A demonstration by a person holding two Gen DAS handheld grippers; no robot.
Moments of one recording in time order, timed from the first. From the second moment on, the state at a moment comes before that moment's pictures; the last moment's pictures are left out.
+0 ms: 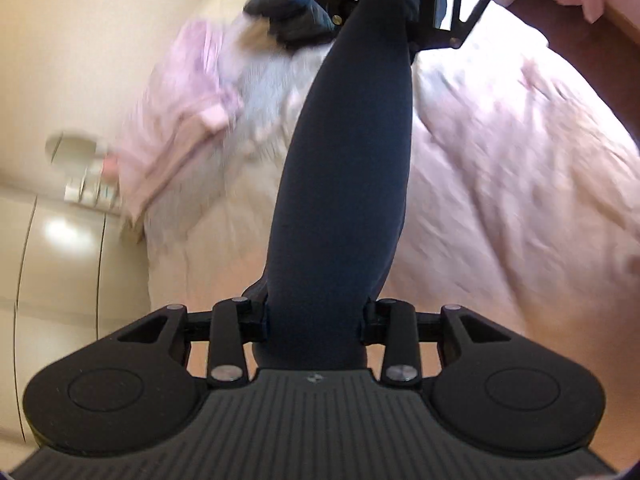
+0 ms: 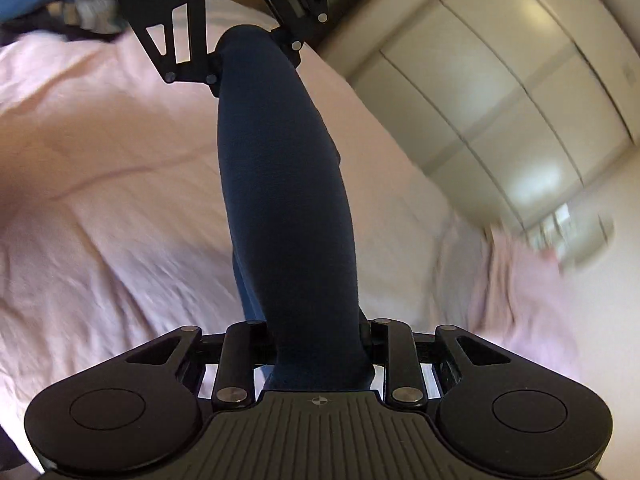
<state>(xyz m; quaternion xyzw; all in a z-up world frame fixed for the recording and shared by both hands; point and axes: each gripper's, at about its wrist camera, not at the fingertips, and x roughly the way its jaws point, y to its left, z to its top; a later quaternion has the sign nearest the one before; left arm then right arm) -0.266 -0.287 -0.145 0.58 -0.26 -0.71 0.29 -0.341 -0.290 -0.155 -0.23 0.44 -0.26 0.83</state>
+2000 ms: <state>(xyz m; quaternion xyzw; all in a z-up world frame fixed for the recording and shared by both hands) -0.174 -0.051 -0.238 0.46 -0.05 -0.71 0.53 -0.409 -0.219 -0.299 -0.22 0.32 -0.35 0.85</state>
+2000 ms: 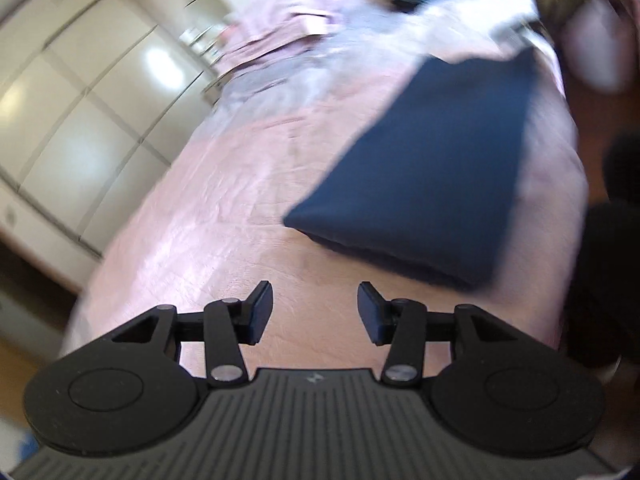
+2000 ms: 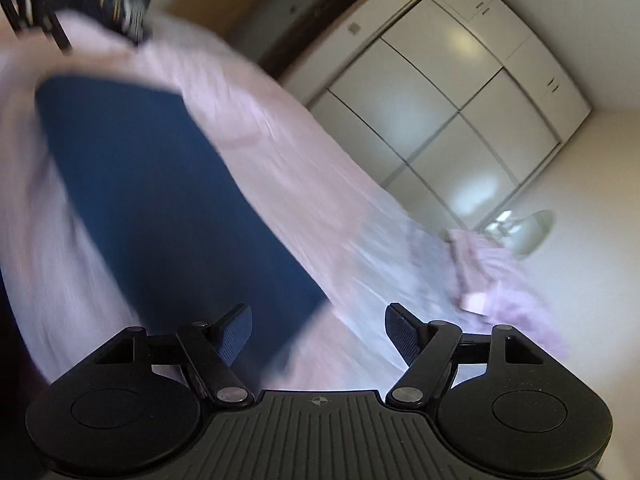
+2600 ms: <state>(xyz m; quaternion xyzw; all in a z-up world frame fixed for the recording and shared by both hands) -0.117 -0.212 -0.258 0.22 0.25 -0.84 0.43 -0.312 -0.276 -0.262 -0.06 0.33 -0.21 0.92</state>
